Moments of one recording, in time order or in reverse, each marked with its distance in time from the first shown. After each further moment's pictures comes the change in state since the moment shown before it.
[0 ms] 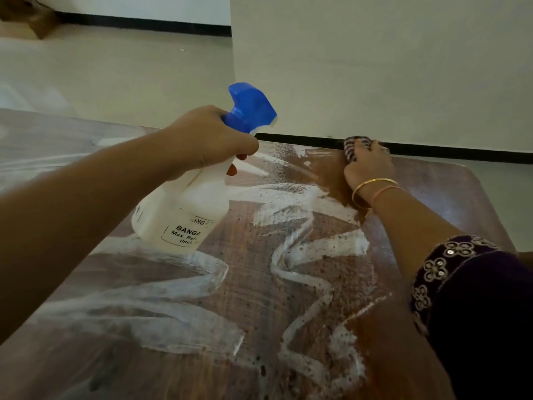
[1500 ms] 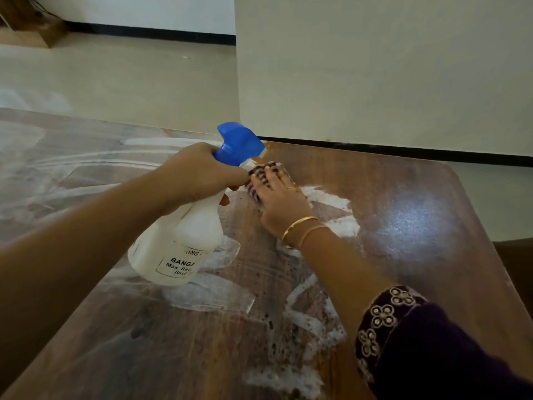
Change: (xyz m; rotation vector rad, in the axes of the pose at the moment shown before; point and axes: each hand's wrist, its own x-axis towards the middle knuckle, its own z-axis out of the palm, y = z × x) left_hand -0.066 -0.023 -0.008 -0.026 -0.001 -0.075; right_hand -0.123 -0.099 0.042 -0.112 -0.136 -0.605
